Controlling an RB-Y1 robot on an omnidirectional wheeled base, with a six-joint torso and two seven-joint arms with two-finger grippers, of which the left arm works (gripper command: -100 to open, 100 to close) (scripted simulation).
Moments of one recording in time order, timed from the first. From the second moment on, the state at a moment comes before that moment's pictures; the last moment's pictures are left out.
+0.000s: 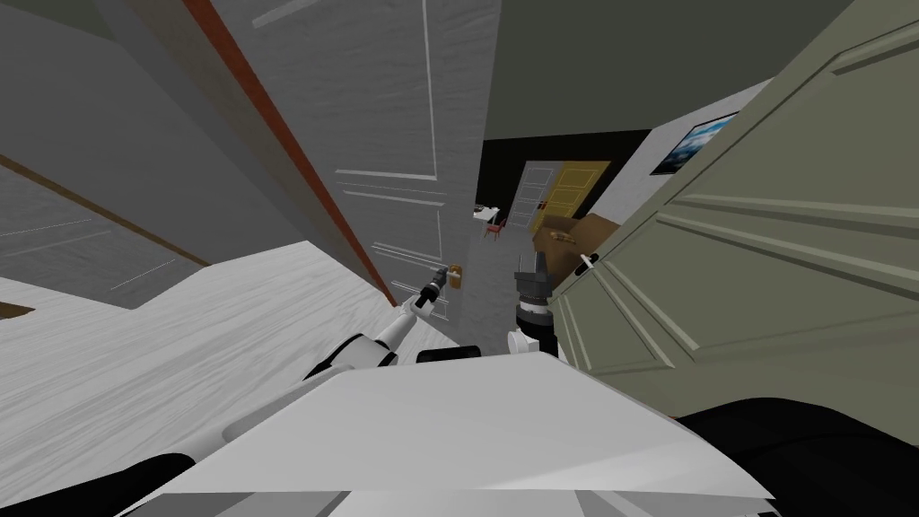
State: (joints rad) arm -0.49 0.03 -0.31 -0.67 -0.09 -0.48 0.26
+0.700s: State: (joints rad) arm -0.50 0.05 -0.23 -0.64 -0.07 -0.49 0.22
